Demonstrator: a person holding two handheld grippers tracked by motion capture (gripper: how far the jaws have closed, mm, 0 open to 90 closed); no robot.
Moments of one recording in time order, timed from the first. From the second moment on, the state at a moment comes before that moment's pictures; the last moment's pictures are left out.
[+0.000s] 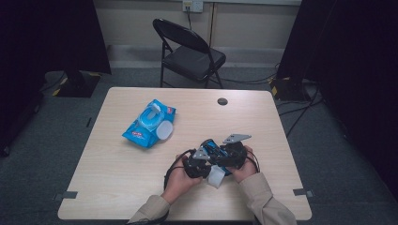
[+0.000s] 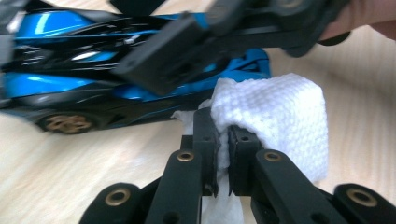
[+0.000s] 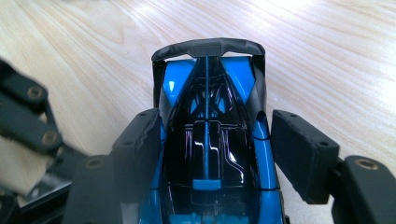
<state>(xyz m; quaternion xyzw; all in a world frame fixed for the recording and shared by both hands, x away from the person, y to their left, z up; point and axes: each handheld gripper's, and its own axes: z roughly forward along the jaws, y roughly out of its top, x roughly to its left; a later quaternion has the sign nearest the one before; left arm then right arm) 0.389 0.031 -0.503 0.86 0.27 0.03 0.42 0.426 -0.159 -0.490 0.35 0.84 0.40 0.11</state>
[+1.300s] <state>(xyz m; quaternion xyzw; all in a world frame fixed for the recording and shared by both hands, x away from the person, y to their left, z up) 0.429 0.087 -0.497 0.82 0.36 0.09 0.42 0.425 -0.160 -0.491 0.35 0.84 0.40 0.12</state>
